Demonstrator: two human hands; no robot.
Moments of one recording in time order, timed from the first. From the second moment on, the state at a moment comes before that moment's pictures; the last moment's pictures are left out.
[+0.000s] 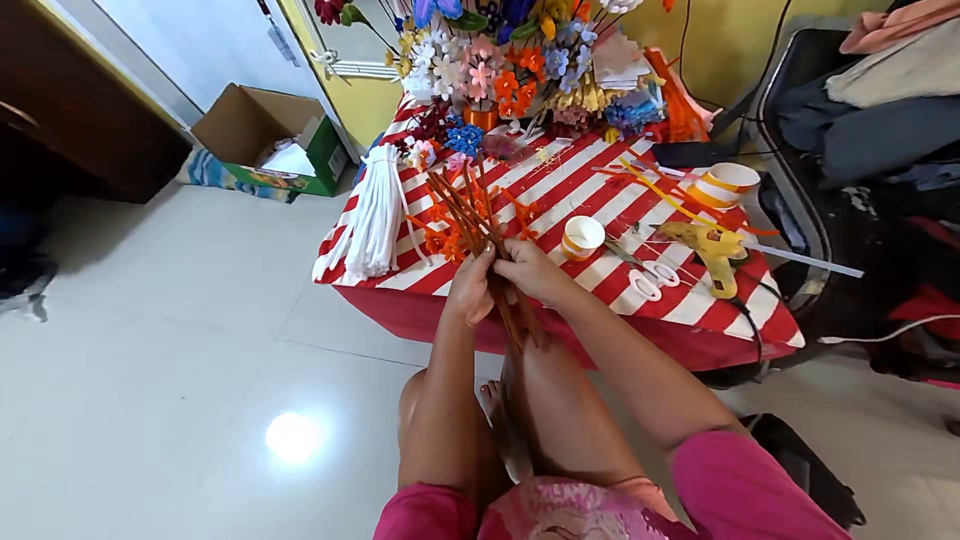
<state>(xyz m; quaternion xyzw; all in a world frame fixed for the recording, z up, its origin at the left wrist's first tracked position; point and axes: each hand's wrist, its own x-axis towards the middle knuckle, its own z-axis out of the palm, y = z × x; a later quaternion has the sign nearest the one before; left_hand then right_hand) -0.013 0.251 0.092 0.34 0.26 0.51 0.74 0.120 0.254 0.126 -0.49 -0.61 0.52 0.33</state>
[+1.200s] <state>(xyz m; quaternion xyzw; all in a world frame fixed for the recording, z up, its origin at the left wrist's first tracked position) 0.000 0.267 0.082 0.25 0.24 0.54 0.77 0.317 0.496 0.146 -0.85 -0.44 0.10 0.28</state>
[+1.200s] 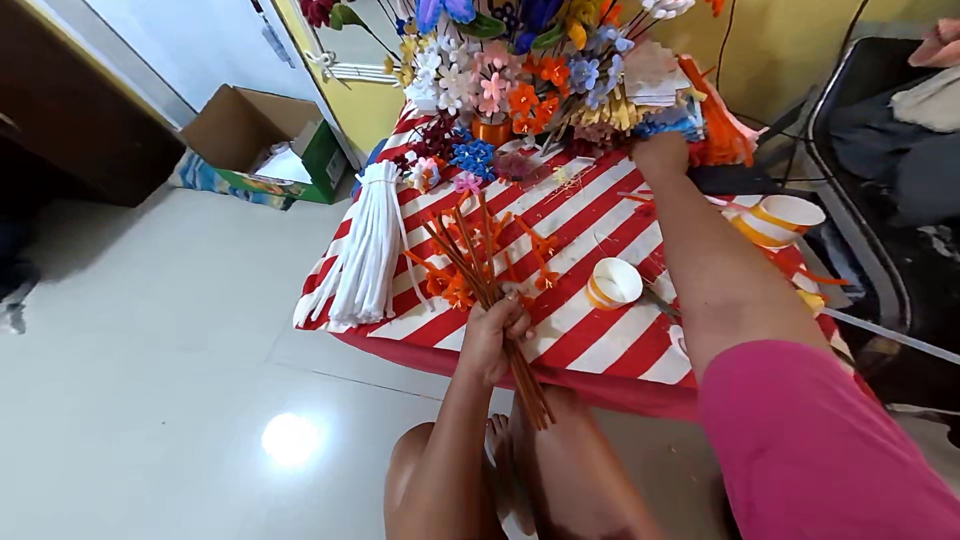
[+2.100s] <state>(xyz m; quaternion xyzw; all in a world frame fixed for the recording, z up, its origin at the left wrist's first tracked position) -0.003 0.269 0.078 0.25 0.21 0.54 0.78 0.333 0.534 0.126 -0.76 -0.35 0.19 0.51</state>
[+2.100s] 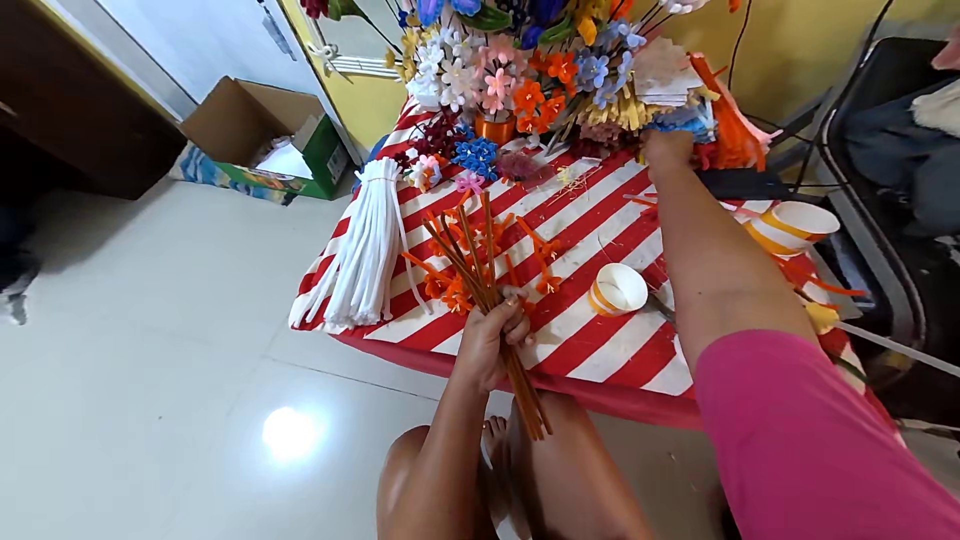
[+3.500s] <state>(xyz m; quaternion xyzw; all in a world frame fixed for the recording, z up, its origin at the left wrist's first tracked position) -0.006 0.255 0.098 0.23 0.31 0.50 0.78 0.190 0.206 0.199 -0.65 -0.67 0.01 0.37</state>
